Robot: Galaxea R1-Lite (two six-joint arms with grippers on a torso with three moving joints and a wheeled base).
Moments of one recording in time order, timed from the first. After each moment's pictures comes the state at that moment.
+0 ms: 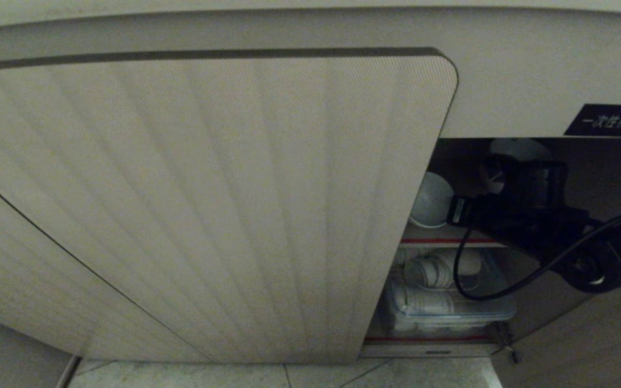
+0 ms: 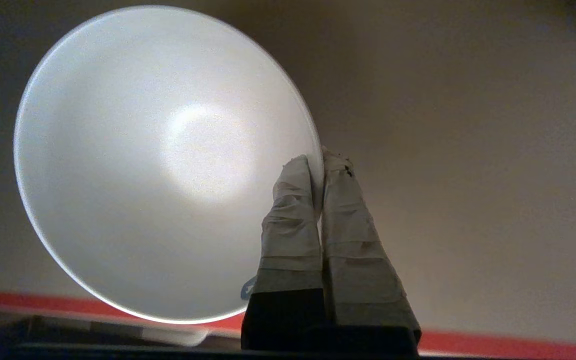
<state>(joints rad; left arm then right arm) 0.00 0.00 0.00 0.00 0.00 -0.02 0.24 1.89 -0.89 -0.75 -0.08 0.24</state>
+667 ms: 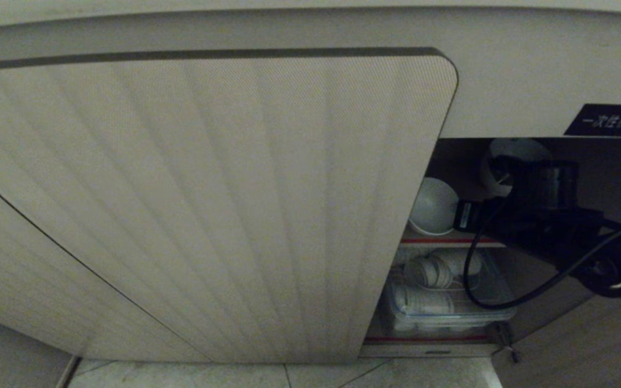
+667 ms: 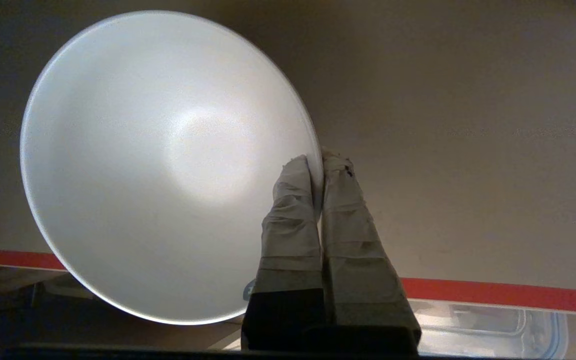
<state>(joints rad) 0.00 0.00 0.00 0.00 -0.01 -0.02 0.24 1.83 -0.86 -0.68 -0.08 0.23</state>
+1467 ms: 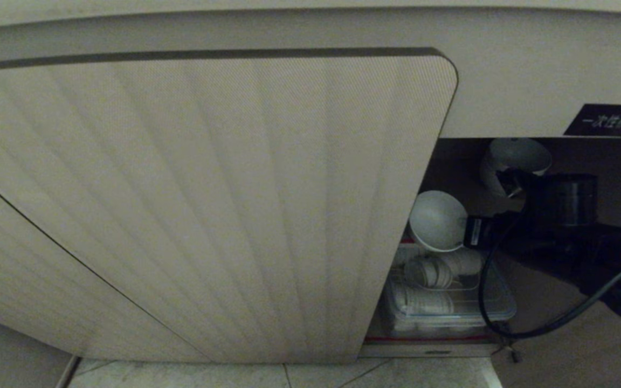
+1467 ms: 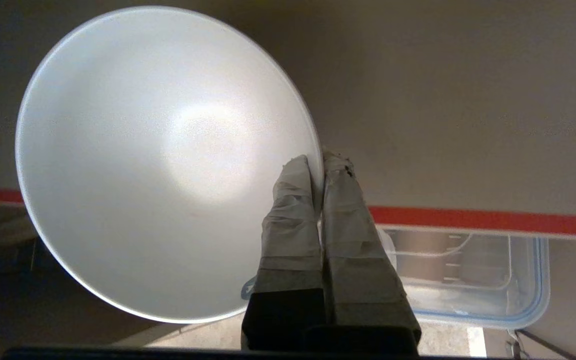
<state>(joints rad) 0.00 0.00 0.00 0.00 -0.01 -0.02 0.25 1.75 -0.73 -0.68 -0.07 0.22</state>
